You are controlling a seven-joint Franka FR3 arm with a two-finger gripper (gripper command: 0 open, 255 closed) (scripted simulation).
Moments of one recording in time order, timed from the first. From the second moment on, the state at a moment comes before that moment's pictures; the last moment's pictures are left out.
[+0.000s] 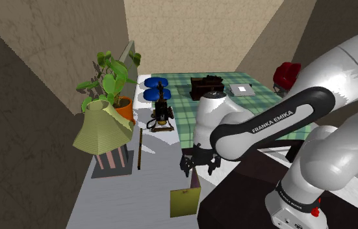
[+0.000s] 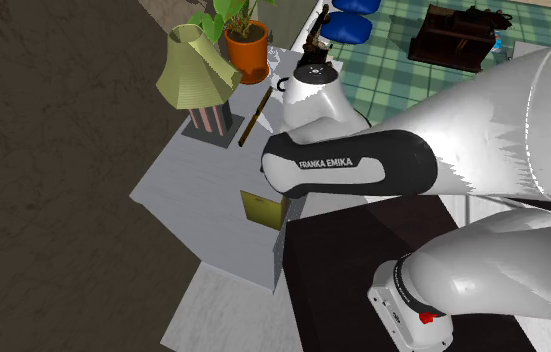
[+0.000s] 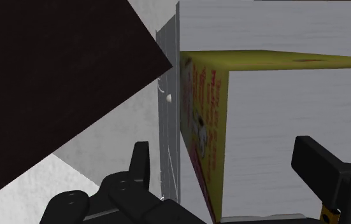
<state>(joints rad) 0.11 -0.39 0.60 -2.78 0.47 2.43 0.90</state>
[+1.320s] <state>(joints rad) 0.09 -0.28 0.64 -2.80 0.47 2.56 0.91</state>
